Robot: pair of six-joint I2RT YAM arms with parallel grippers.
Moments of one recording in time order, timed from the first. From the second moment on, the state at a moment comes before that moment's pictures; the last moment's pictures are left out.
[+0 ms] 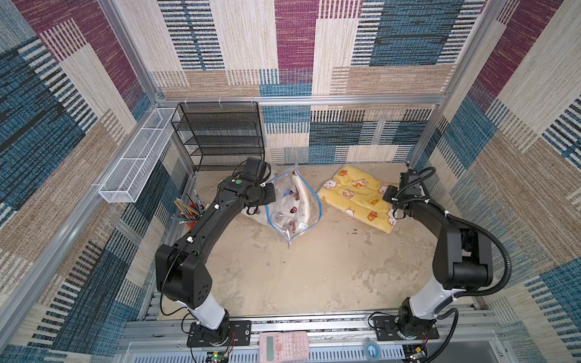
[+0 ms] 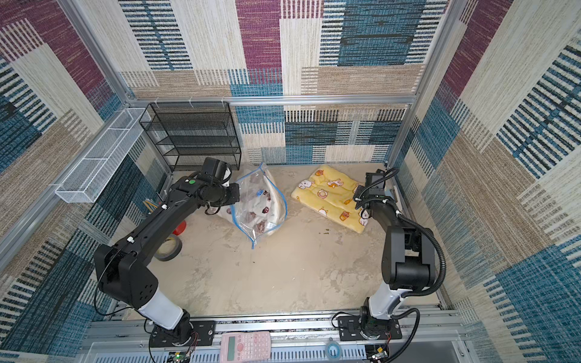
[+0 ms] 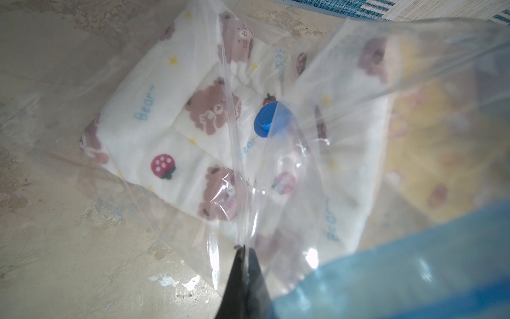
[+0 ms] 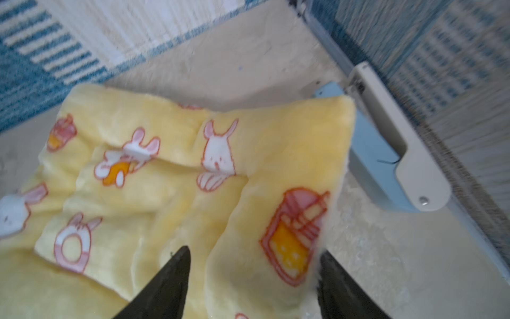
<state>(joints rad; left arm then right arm) -0.37 1.64 1.56 -0.85 0.01 -0.45 -0.10 1.69 1.17 -0.23 0.19 0.34</state>
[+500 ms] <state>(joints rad) -0.37 1.64 1.56 -0.85 0.03 -0.45 0.04 2.04 1.50 -0.38 0.11 0.49</state>
